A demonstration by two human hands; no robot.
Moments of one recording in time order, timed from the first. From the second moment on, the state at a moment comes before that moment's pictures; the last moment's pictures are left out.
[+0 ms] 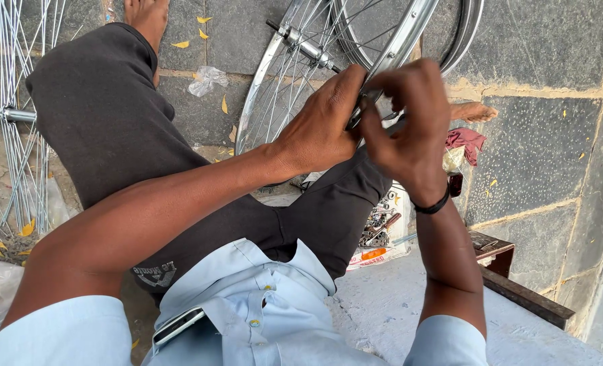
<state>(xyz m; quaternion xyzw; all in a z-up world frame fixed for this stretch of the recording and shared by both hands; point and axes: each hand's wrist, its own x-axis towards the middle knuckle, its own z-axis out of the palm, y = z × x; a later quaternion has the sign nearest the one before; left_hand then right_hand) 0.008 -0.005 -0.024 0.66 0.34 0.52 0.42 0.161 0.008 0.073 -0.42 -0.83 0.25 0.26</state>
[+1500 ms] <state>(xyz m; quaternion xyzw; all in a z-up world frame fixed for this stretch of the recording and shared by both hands) -0.088 -0.043 -0.033 0.63 0.46 0.53 0.33 0.080 0.008 -0.067 -0.05 -0.46 0.71 0.54</state>
